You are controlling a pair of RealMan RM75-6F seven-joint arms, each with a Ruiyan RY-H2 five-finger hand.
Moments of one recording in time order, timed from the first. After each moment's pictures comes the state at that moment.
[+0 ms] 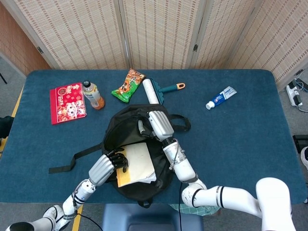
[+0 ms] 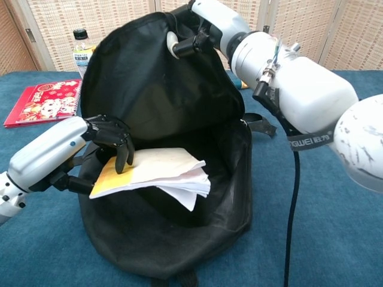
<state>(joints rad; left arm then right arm) -0.53 -1.96 0.09 -0.66 1.81 1.66 -0.46 0.91 -1.81 0.44 -1.47 -1.08 1.09 0.00</state>
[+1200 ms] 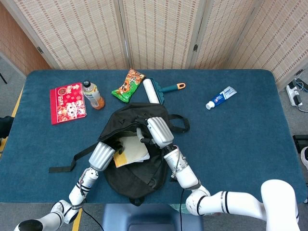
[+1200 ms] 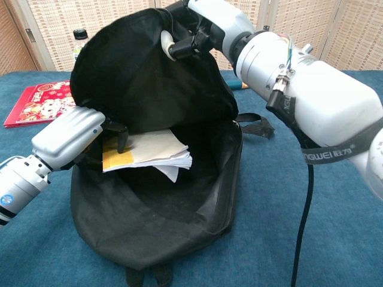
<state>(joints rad) -0.58 -2.03 -0.02 -0.58 1.66 1.49 -0.18 0.87 -1.78 0.40 -1.57 -1.15 1.13 -0.02</state>
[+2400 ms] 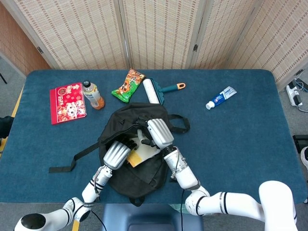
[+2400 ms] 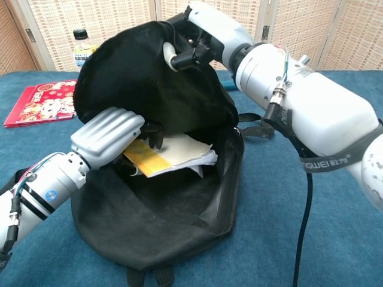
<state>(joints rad) -0.65 -2.03 -0.07 -0.78 1.62 1.35 0.08 0.86 -1.81 0.39 -1.53 -1.15 1.12 -0.04</state>
